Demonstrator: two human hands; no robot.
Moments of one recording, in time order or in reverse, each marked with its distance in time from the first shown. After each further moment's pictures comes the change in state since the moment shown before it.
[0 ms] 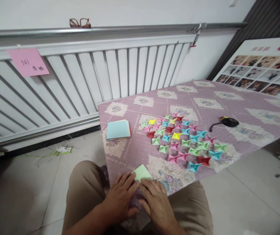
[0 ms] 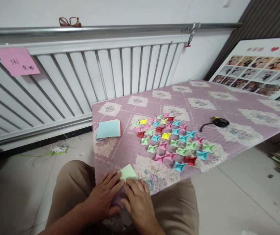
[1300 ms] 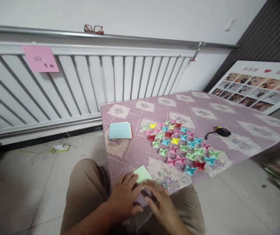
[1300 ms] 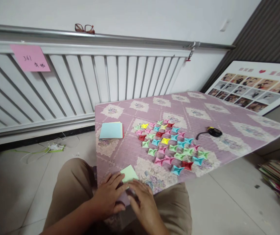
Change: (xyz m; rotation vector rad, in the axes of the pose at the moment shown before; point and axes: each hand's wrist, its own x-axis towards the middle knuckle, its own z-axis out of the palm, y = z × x) left_hand 0.004 0.011 -0.001 -0.075 0.049 0.011; right_hand -0.010 0.011 -0.009 0.173 0.054 0.034
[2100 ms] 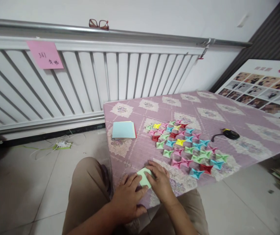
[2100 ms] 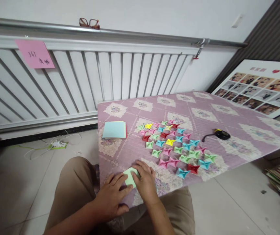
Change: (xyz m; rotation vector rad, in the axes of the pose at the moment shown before) left_hand 0.001 0.001 -0.002 -0.027 0.001 -0.029; right_hand 0.069 0.017 0.011 -0.053 0.209 0.169
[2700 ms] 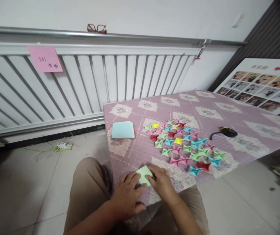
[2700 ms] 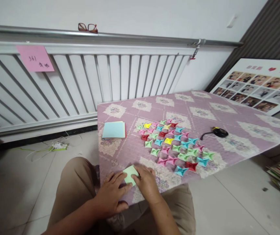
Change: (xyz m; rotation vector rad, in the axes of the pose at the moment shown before) left_hand 0.000 0.001 -0.002 -0.028 -0.007 -0.005; right_hand -0.005 0.002 -0.015 -0.029 -0.128 -0.072
